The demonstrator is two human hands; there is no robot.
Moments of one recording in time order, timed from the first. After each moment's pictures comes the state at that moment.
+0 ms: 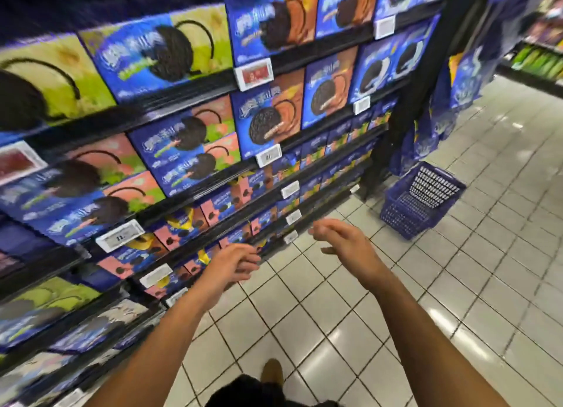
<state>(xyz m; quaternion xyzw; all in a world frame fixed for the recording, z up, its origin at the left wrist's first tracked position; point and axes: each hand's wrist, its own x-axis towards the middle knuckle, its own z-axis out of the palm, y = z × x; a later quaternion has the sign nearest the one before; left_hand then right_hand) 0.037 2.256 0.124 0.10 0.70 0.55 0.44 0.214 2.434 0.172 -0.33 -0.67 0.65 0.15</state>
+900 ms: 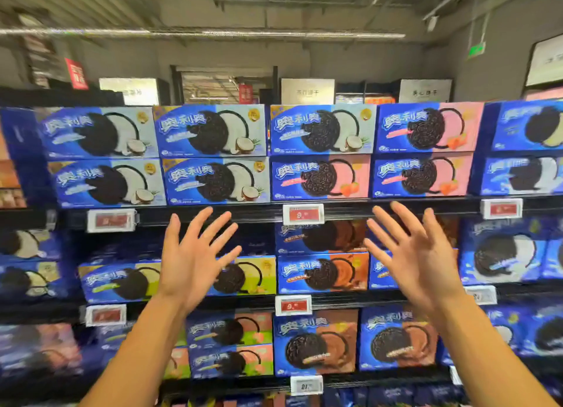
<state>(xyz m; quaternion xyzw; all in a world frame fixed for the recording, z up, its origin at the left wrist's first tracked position) -0.039 2.369 0.460 0.21 0.42 0.88 0.01 0.041 2.708 0.473 0.09 -0.45 0.87 0.19</state>
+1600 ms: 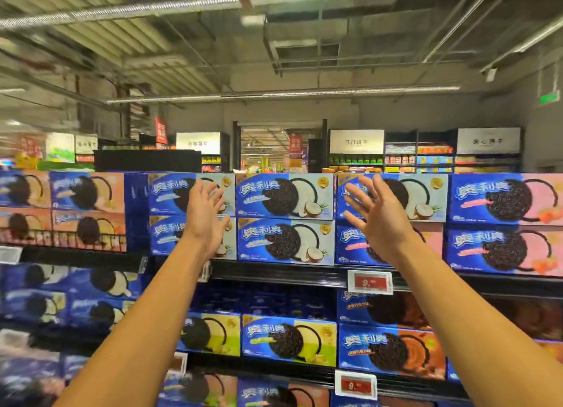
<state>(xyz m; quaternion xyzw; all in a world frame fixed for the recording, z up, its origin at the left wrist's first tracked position) -0.081 2.287 0.618 0.15 0.51 0.82 -0.21 -0.055 2.580 0.626 0.20 -0.57 0.78 0.17</state>
